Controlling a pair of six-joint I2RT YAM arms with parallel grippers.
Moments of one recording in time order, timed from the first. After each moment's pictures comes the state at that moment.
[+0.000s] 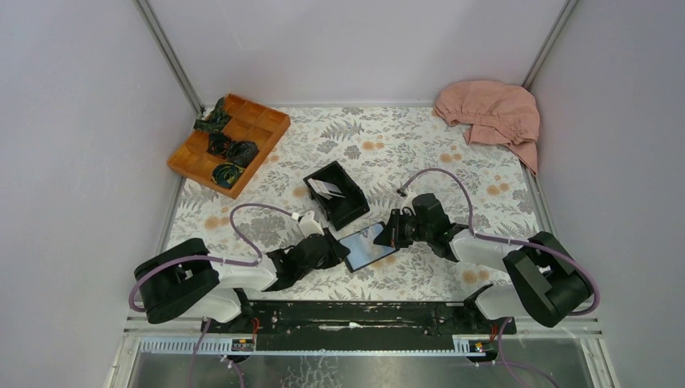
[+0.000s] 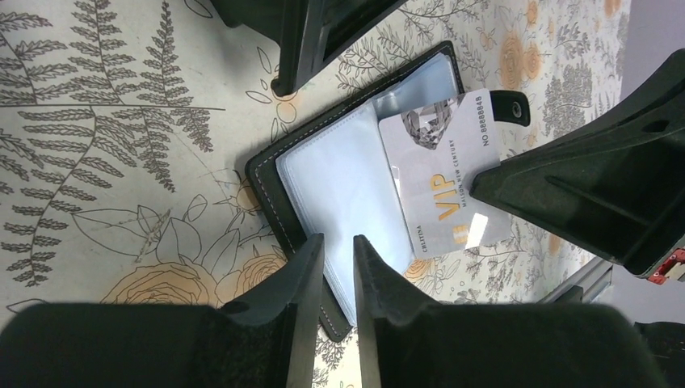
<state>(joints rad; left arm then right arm) -1.02 1.37 0.30 0.44 -0.30 -1.15 0.57 1.36 0.43 0.23 -0.44 0.65</state>
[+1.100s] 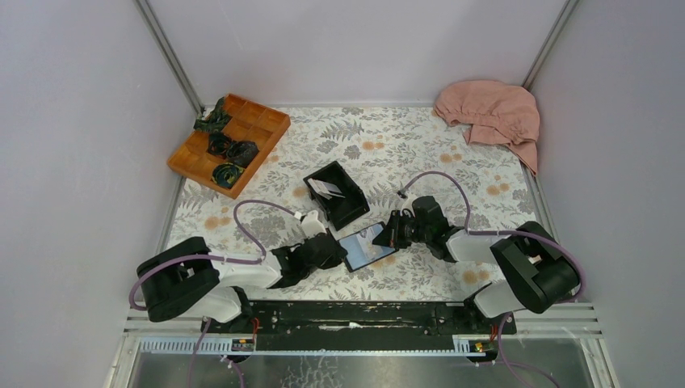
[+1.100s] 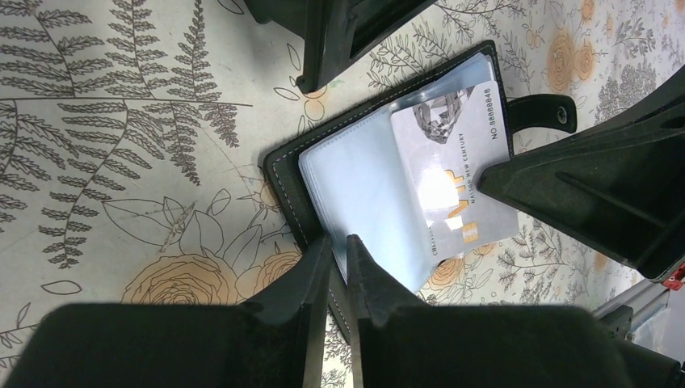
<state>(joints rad) -1.05 1.38 0.38 0.27 -0.35 -1.16 0.56 1.45 0.39 0.39 -0.45 0.69</state>
